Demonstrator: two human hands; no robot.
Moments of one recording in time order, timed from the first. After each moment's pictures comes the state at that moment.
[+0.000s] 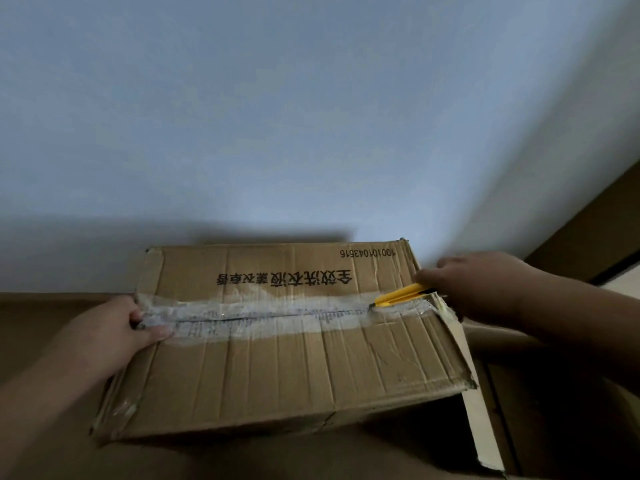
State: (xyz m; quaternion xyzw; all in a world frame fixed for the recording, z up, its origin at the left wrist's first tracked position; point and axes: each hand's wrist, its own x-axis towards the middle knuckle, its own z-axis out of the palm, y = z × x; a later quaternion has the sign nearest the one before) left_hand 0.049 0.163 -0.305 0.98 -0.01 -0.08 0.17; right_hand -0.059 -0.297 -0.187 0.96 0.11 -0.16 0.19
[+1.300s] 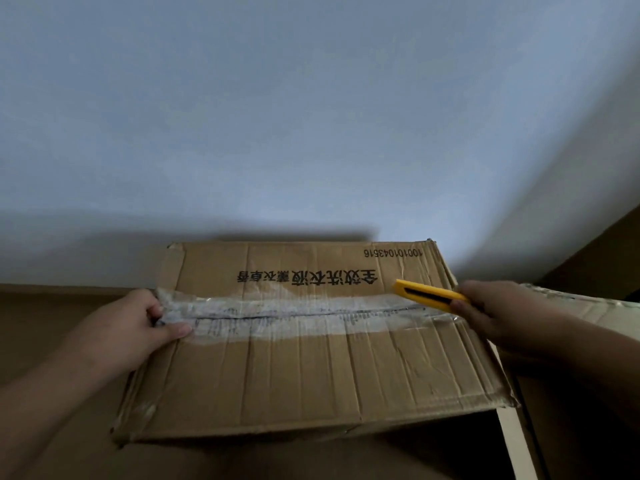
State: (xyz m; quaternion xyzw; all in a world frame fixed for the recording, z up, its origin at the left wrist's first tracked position) left_hand 0.044 0.157 -0.296 0.98 0.00 -0.10 0.17; right_hand -0.069 -0.319 -0.240 0.99 0.00 -0.13 -0.09
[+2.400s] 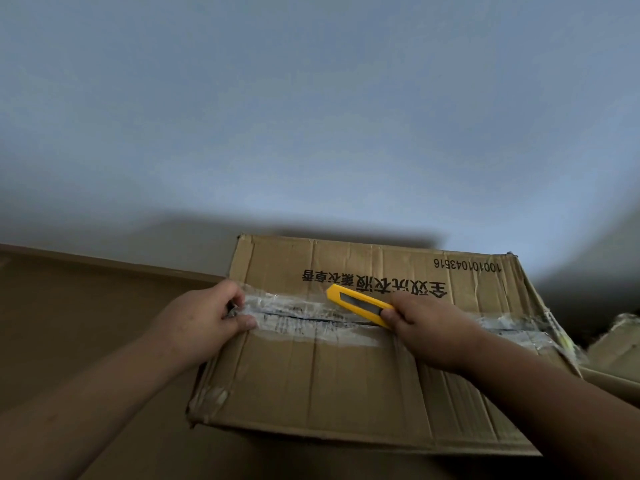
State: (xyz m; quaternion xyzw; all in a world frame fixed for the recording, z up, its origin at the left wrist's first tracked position) left_hand 0.037 0.161 -0.286 0.97 -0.09 -0.10 0.18; right_hand -0.006 -0.155 -0.276 0.97 0.03 -0.17 -0.17
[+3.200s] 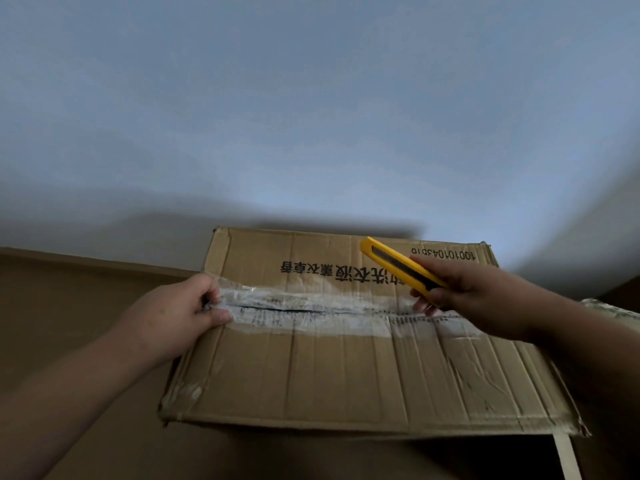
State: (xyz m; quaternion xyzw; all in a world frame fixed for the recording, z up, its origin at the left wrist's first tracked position) left_hand 0.038 0.165 -0.293 0.97 -0.07 -0.10 0.19; right_hand -0.014 -0.233 -0.237 0.92 0.05 -0.19 -0.34
